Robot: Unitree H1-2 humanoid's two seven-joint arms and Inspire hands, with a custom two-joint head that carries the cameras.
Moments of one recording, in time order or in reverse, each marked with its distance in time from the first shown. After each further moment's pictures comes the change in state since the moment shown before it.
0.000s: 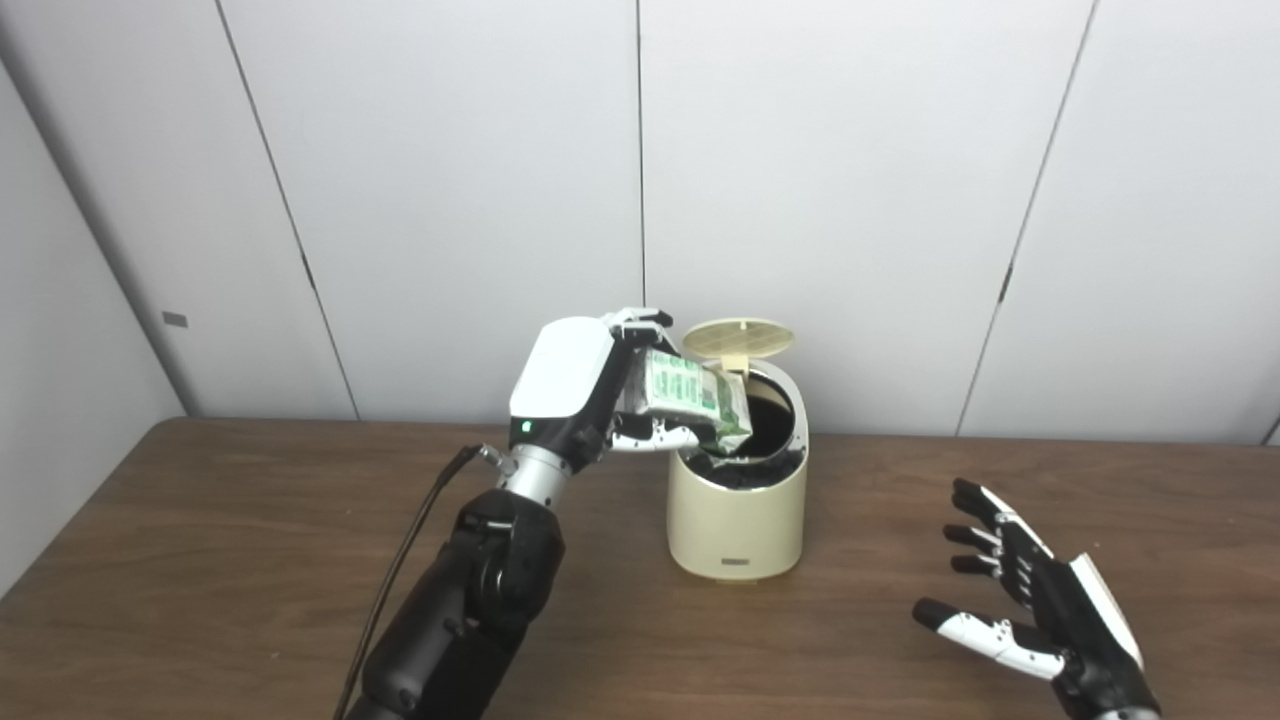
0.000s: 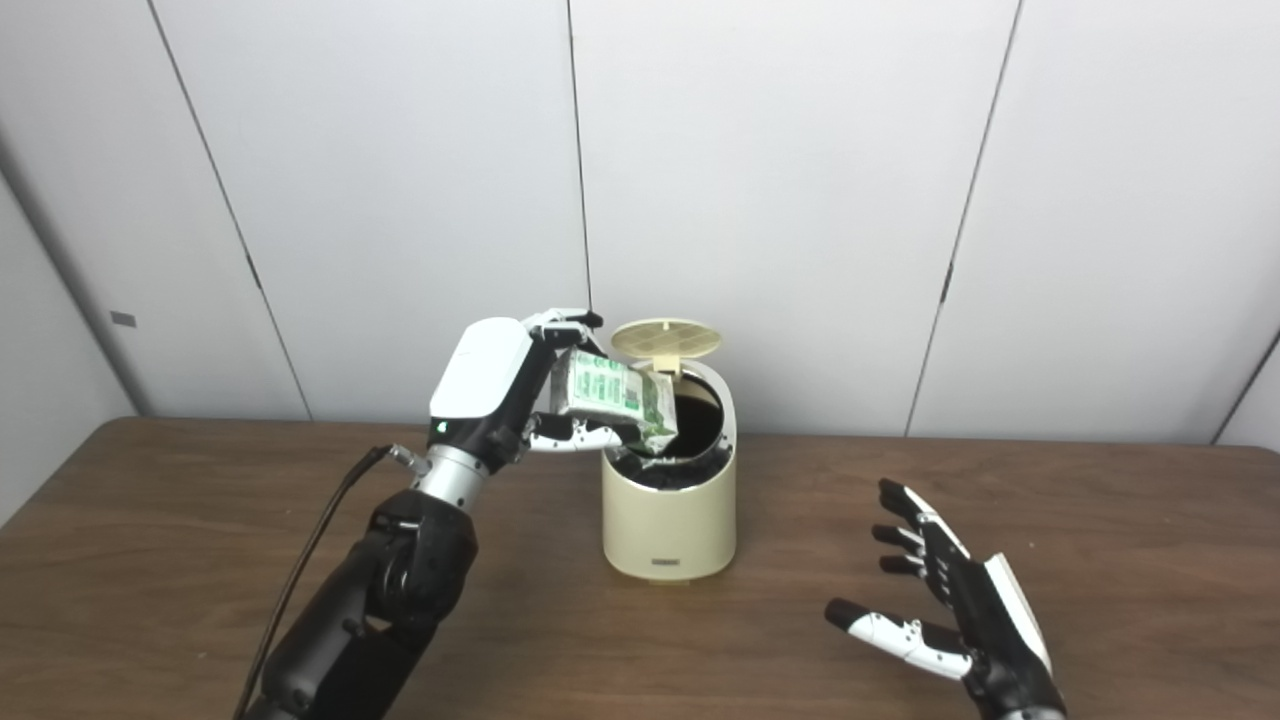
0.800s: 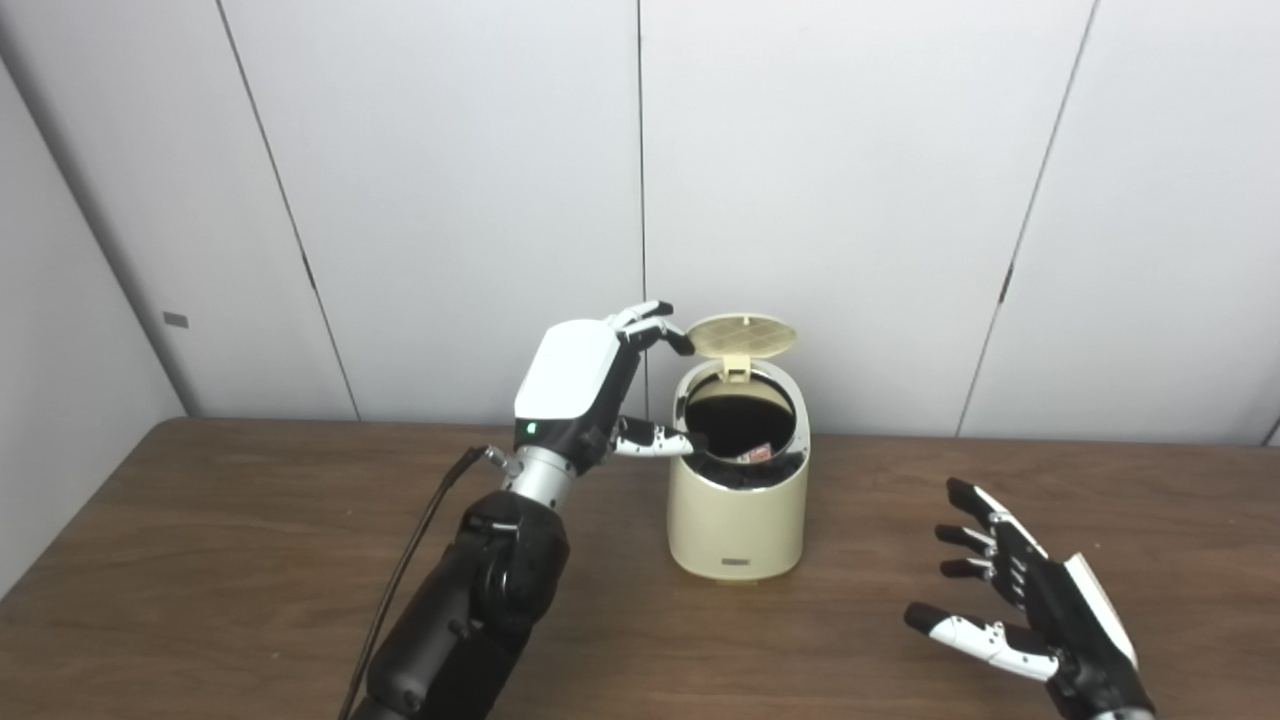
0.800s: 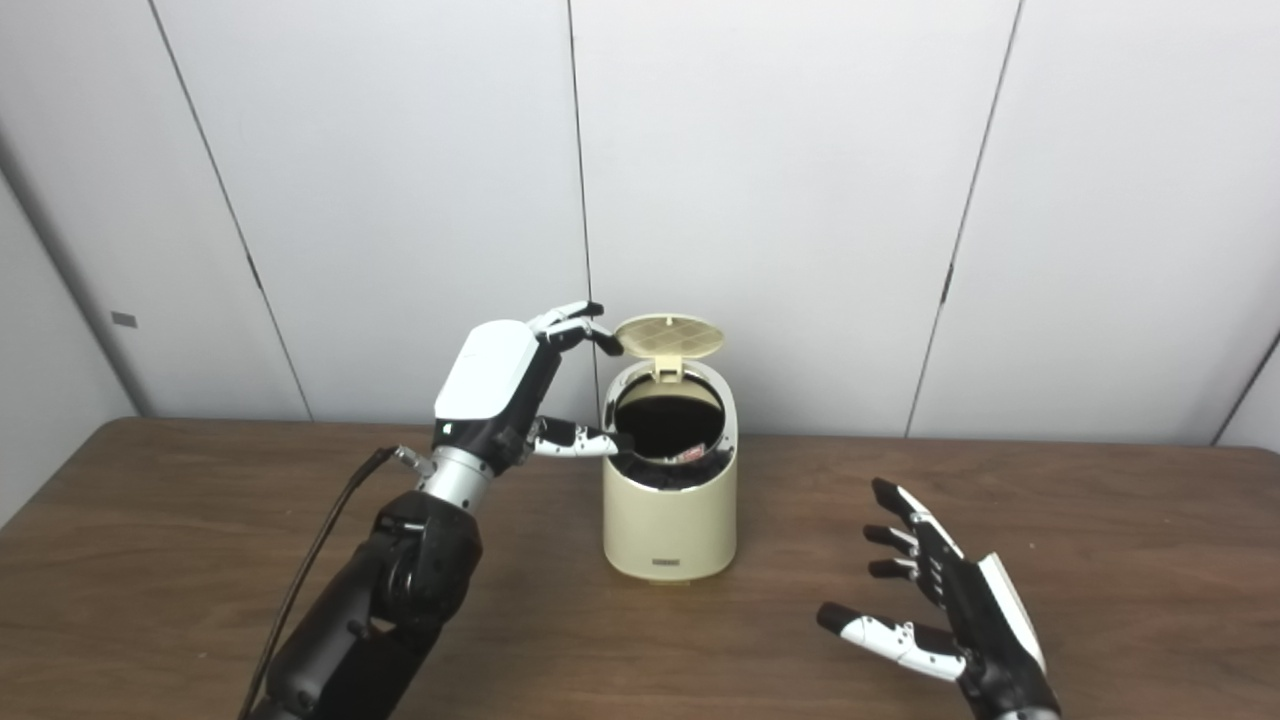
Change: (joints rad) left arm -0.001 -0.006 -0.004 0.000 0.005 0.007 -0.003; right arm 0.002 0.000 0.014 -0.004 0.021 0.004 0.006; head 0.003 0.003
